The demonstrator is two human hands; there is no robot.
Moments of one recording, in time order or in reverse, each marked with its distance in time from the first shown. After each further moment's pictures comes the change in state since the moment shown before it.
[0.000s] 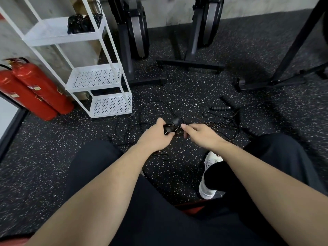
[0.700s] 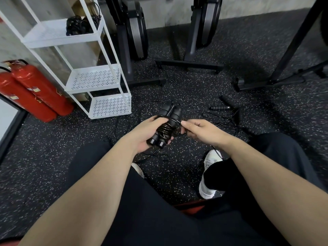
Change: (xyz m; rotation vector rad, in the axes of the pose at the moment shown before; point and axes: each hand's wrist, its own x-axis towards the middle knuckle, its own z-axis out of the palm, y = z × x) left_hand -0.012 0.001 -0.031 -1.177 -0.311 -0.141; right_hand -0.006 -0.006 -0.017 0.169 -0.139 -0.119
